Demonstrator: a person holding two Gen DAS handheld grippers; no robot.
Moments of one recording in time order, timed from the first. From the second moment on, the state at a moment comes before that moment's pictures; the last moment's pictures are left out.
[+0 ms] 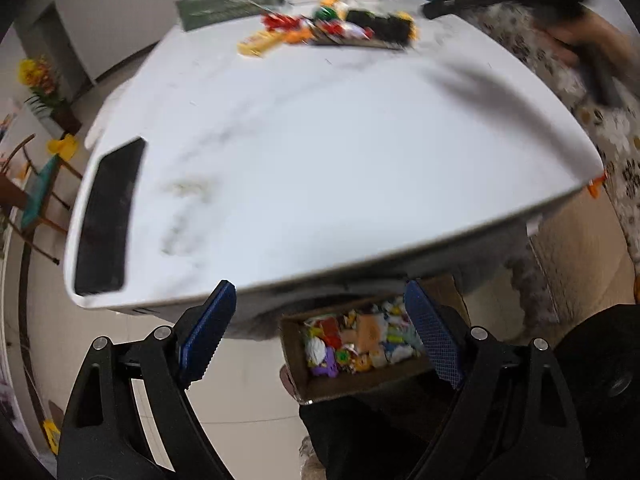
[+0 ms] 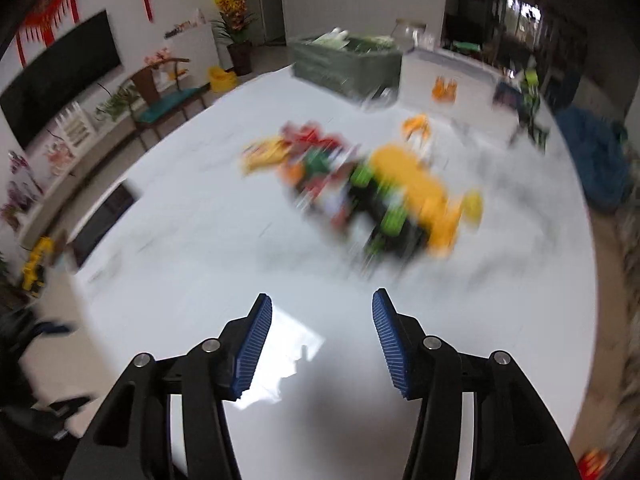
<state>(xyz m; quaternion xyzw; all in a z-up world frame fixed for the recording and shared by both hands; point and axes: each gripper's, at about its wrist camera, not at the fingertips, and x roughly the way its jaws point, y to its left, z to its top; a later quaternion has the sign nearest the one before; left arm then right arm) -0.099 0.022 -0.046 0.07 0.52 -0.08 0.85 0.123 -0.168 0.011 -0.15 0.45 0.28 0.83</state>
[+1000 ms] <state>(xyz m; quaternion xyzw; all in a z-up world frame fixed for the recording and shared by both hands) 0.150 -0.023 -0.030 -0.05 0.50 0.01 0.86 0.080 -0.257 0.004 -0.05 0.53 0.29 0.80</state>
